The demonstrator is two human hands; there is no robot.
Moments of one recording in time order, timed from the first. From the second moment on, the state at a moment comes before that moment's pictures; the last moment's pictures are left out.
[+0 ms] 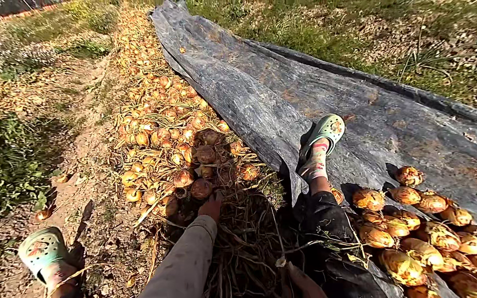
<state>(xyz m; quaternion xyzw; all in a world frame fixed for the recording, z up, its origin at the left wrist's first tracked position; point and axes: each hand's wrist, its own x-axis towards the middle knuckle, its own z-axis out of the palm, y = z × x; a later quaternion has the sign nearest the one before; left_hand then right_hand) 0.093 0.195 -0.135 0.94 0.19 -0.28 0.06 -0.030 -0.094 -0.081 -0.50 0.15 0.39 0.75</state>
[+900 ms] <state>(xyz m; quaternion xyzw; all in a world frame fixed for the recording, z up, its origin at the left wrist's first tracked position) -0.124 0.115 -0.001 0.69 0.14 0.28 0.66 -0.052 -0.074 -0.051 -0.58 -0.05 0.29 0.76</state>
